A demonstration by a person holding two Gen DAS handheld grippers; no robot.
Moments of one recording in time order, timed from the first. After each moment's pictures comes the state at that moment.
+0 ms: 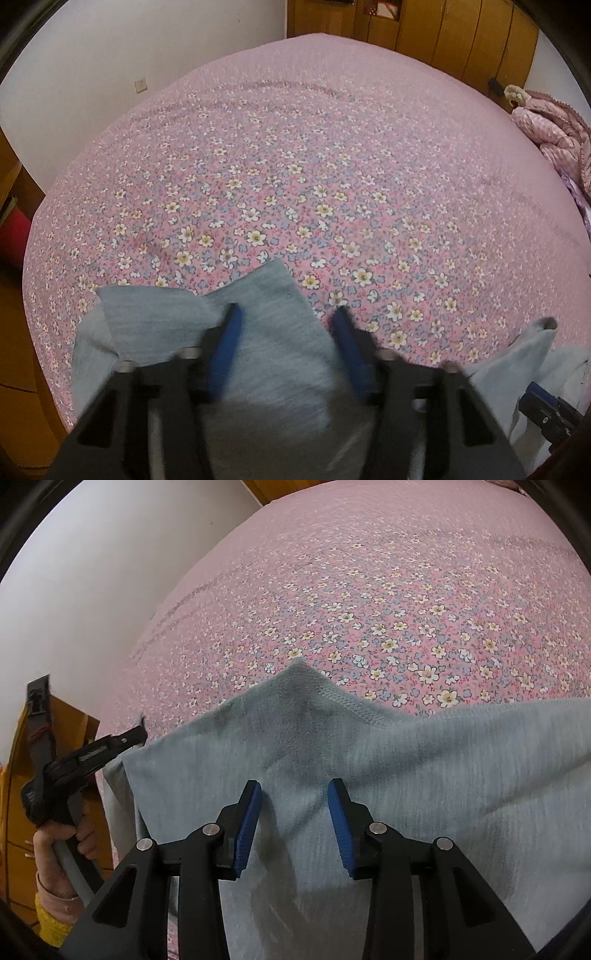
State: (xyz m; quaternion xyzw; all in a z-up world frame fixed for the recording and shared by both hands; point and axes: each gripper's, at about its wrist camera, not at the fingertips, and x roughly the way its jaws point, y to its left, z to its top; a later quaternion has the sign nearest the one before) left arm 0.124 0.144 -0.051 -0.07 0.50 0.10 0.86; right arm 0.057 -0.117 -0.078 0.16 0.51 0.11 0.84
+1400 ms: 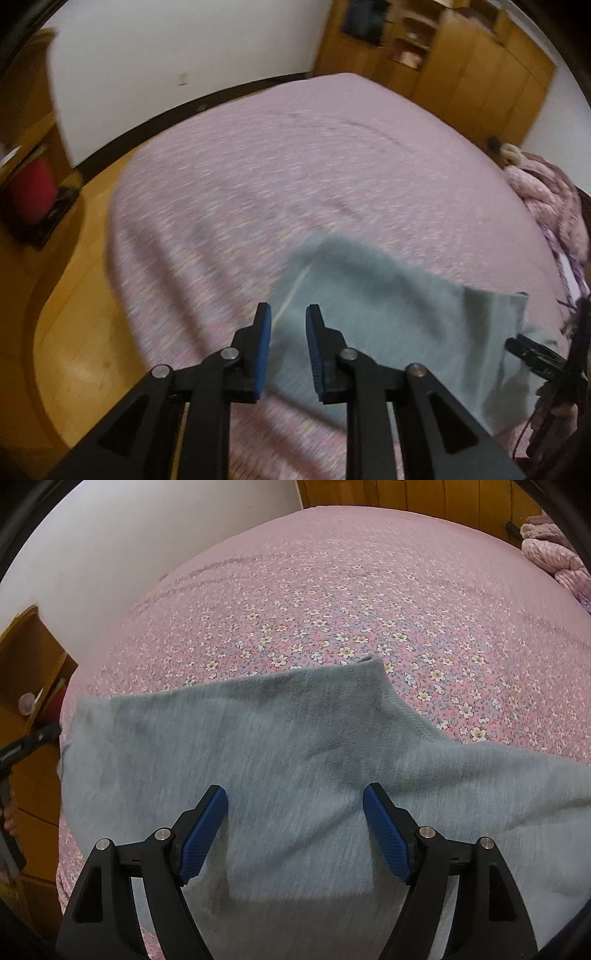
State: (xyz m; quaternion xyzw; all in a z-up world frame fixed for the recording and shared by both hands) left arm -0.018 0.275 -0.018 -0.15 0.44 0.08 0.88; right arm 0.063 -0.058 -0.083 0.01 0.49 0.11 0.86
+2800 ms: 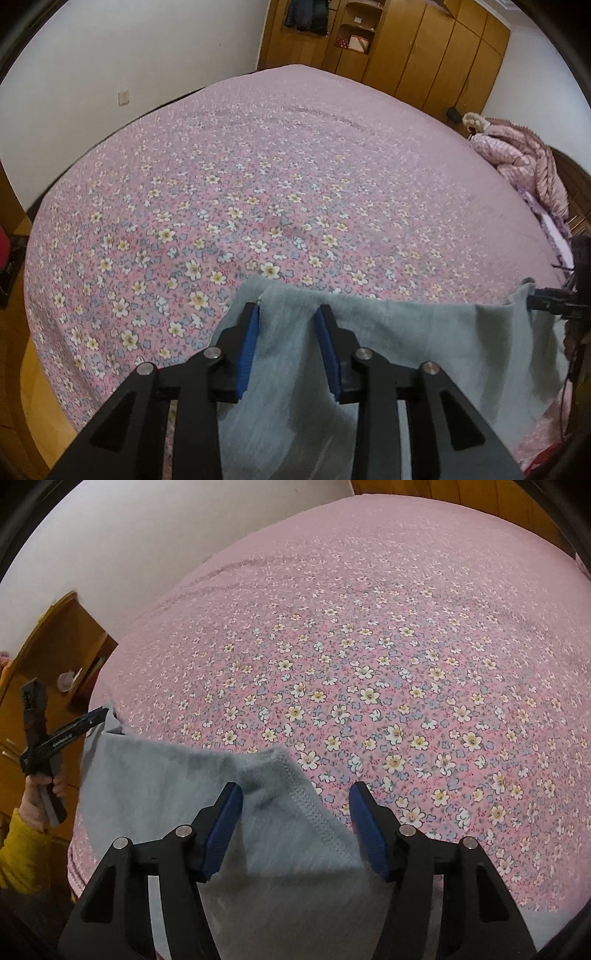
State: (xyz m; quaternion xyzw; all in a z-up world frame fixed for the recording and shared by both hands) left arm 0.084 0.235 -0.057 -0.09 0.44 0.02 0.89; right arm 0.124 -0.127 -0.071 0.00 0.51 0.23 0.83
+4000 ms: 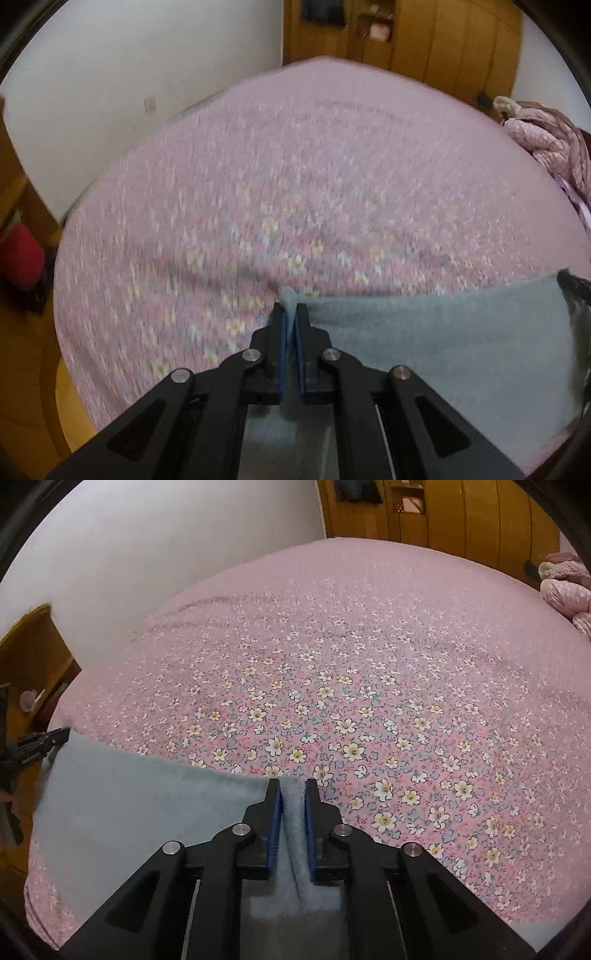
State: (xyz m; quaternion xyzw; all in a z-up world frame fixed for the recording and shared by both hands) left arm 0.119 0.232 -0.067 -0.03 0.45 0.09 0.89; right arm 0.127 -0.070 -0.078 -0.03 0.43 0.15 0.89
